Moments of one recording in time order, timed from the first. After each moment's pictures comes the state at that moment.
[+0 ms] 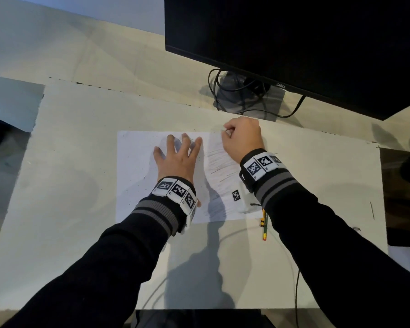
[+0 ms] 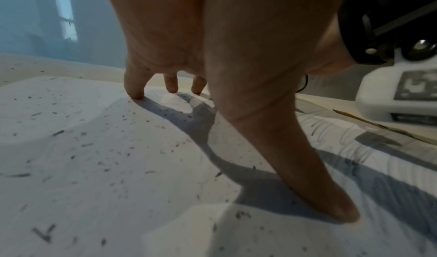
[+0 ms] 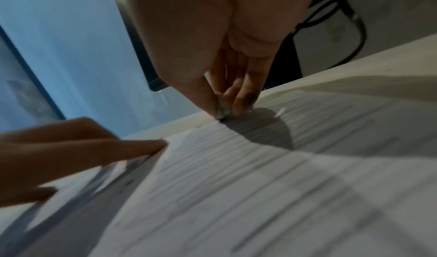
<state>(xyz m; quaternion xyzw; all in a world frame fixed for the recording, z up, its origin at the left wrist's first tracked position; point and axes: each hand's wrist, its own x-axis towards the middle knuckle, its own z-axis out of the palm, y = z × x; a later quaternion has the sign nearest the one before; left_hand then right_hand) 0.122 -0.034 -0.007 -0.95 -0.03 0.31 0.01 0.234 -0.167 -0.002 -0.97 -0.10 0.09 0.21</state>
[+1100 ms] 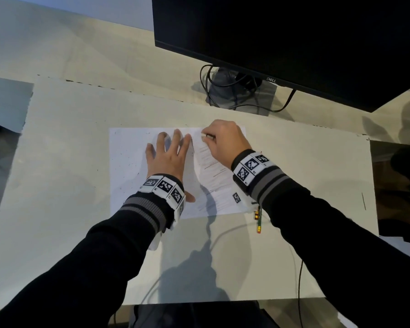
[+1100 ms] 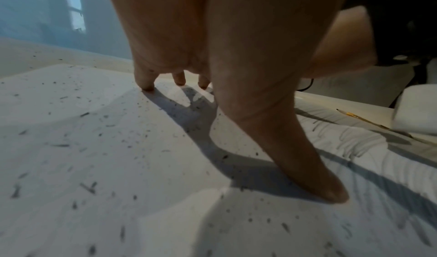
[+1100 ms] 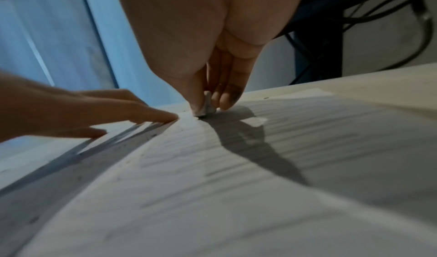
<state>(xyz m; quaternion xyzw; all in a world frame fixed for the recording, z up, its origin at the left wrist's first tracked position) 0.114 -0.028 -0.013 -0.95 -0.03 0.30 0.00 0.214 -0.165 -0.005 -0.93 -0.29 0.14 0.17</state>
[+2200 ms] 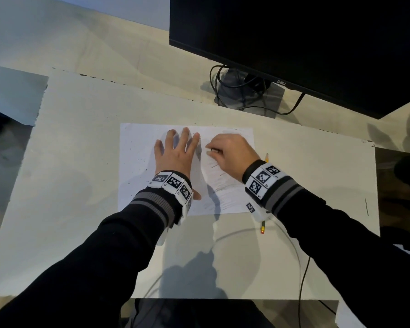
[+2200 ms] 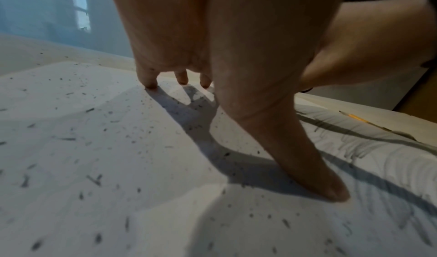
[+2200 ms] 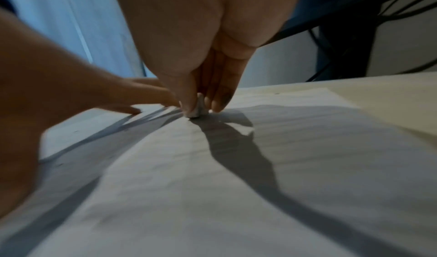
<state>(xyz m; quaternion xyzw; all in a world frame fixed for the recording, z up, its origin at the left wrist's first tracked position) 0.113 -0.027 -0.012 -0.95 -0.03 0.30 -0.02 0.195 -0.176 -0.003 -0.90 -0.36 0.16 0.17</state>
